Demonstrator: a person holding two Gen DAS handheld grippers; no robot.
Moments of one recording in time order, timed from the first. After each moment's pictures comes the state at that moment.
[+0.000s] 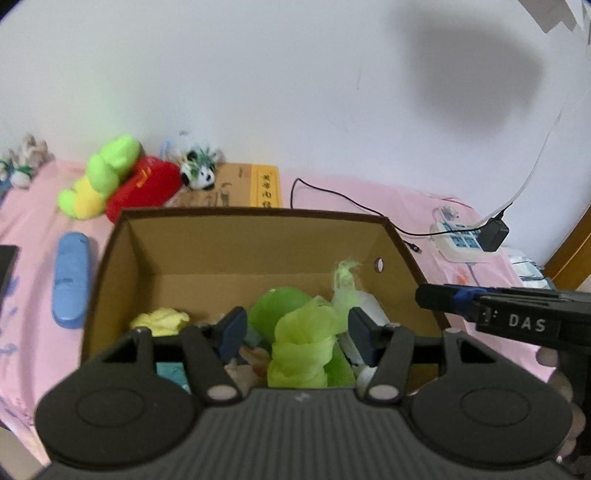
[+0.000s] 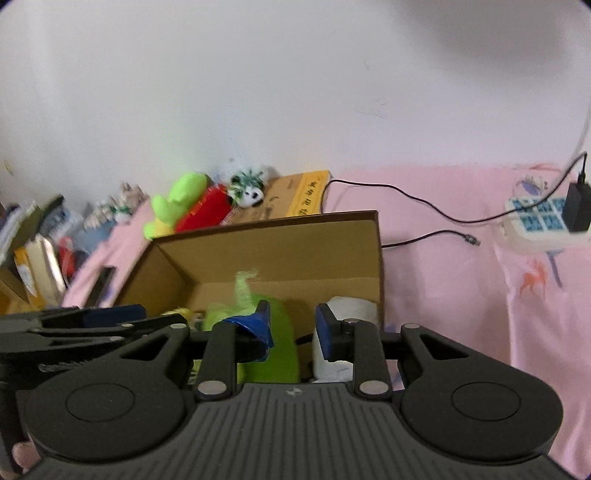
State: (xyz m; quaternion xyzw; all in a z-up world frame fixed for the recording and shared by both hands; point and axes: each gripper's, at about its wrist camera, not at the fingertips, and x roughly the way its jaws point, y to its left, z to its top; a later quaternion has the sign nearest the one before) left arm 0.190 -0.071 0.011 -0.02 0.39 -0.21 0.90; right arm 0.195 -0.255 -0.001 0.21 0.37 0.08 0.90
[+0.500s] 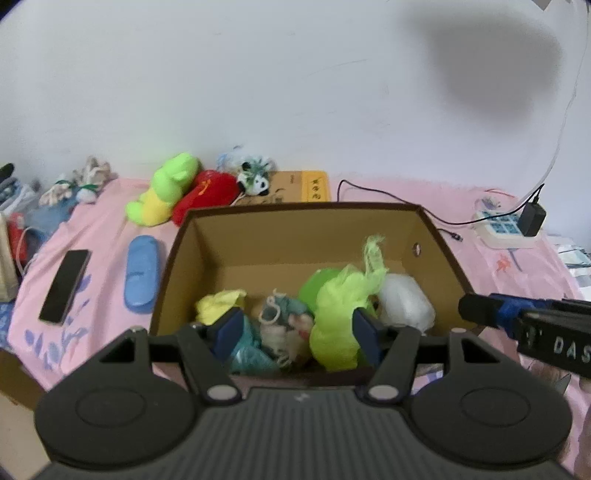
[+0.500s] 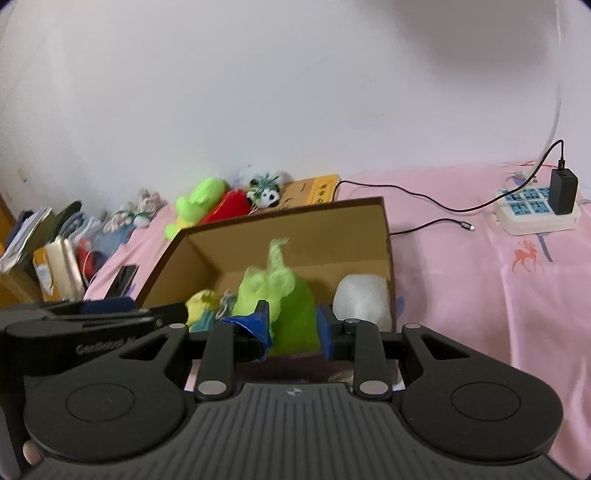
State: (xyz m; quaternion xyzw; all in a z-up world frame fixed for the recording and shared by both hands) left arm 0.133 -0.071 0.025 0.04 0.37 -0.12 0.92; right arm 0.139 -0.236 0.007 0.20 0.34 0.08 0.91
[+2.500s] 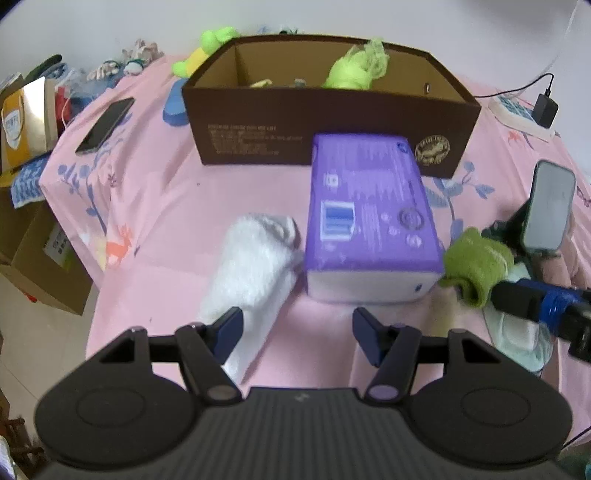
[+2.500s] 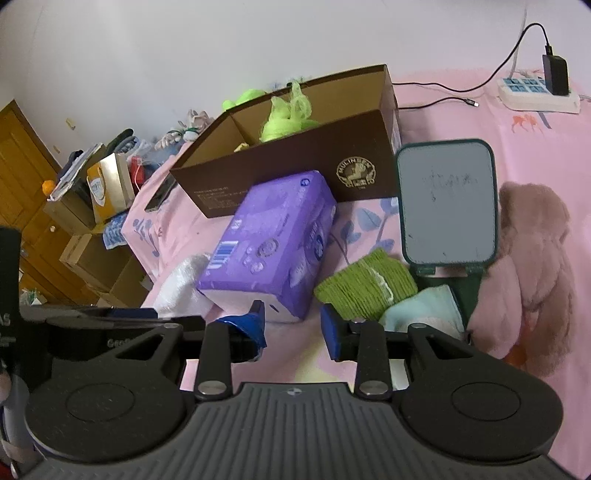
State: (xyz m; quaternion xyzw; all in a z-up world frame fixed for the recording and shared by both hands) left arm -0.030 -0.063 -0.068 0.03 0.48 -0.05 0.87; right arm -0.010 -0.238 -0.068 0.23 0.40 0.17 0.87
